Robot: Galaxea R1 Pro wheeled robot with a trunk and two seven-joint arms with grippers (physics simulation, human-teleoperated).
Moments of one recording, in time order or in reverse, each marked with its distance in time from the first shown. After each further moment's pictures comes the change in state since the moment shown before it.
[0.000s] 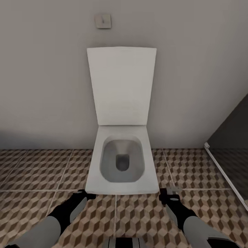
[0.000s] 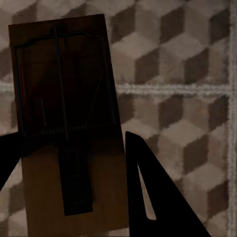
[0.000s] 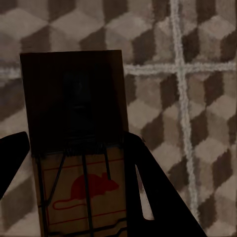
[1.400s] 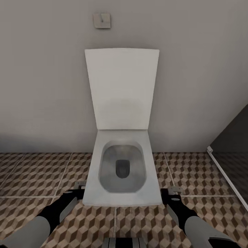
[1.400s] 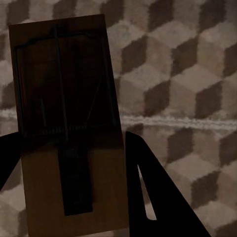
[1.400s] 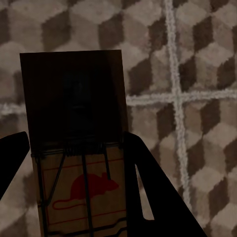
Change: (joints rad) left arm 0.000 0.091 0.002 0.001 0.011 0.000 -0.003; right arm 0.000 -0.010 -0.002 0.000 0.001 0.011 -0.001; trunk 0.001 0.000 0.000
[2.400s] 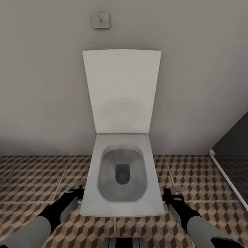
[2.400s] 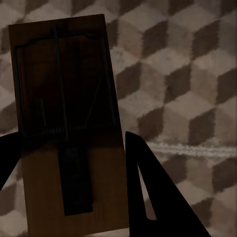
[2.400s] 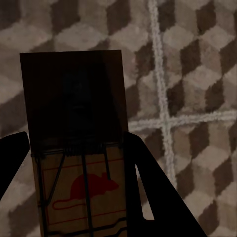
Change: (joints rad) left arm 0.000 -0.008 0.000 -0.003 0.000 -0.001 0.001; right arm 0.000 -0.021 -0.003 0.000 -0.006 -0.003 -0.002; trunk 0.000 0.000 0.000
